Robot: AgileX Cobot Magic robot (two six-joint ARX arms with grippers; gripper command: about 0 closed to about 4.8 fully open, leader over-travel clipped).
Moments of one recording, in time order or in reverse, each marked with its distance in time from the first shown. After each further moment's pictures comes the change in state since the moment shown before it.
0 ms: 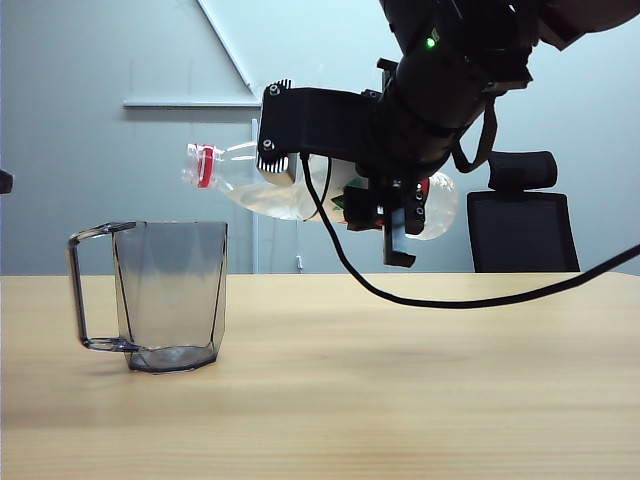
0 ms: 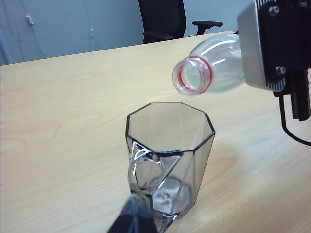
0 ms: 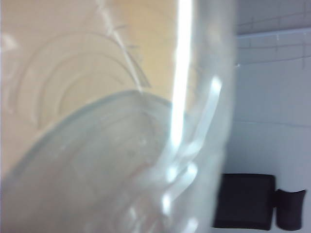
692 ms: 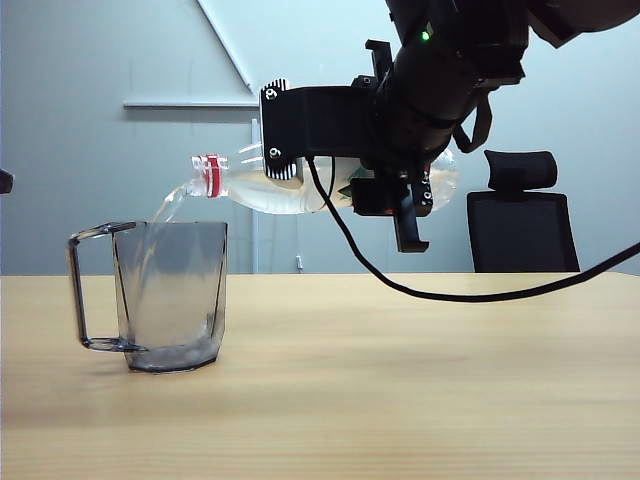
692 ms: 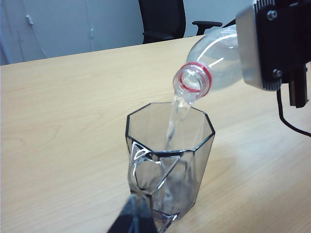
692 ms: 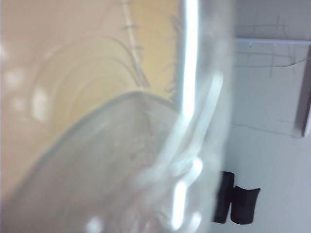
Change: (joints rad) left arm 0.000 0.000 0.000 0.000 0.000 0.000; right arm 0.000 0.000 0.000 0.071 0.053 -0.177
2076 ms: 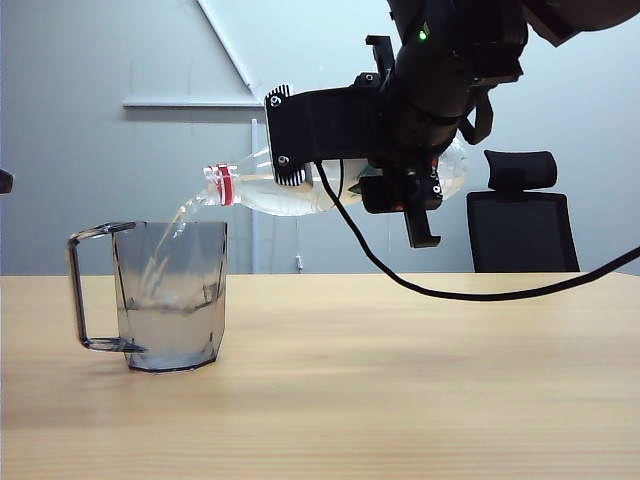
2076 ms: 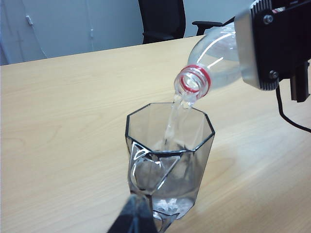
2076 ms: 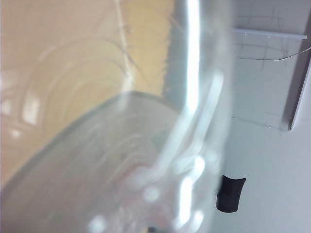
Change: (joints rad) left arm 0.000 0.000 0.000 0.000 0.000 0.000; right arm 0.001 -0.001 0.000 0.011 0.054 -0.062
